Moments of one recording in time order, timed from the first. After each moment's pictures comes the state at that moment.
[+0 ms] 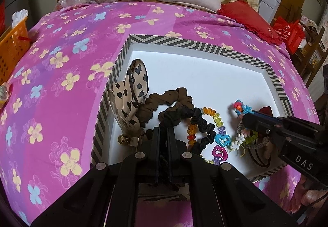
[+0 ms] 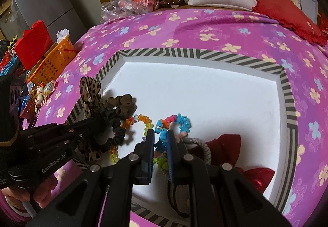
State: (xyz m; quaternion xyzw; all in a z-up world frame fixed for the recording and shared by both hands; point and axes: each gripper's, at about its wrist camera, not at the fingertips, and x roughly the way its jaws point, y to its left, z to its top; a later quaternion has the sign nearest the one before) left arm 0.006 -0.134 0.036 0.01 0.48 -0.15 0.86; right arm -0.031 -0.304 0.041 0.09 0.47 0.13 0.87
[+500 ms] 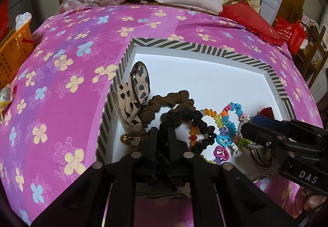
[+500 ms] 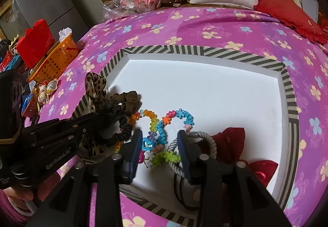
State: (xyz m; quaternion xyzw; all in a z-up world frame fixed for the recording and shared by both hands) left arm 0.003 -0.133 0.040 0.01 0.48 -0.14 0.87; right arm -0.040 -0.299 0.044 0.09 0.47 0.14 0.87
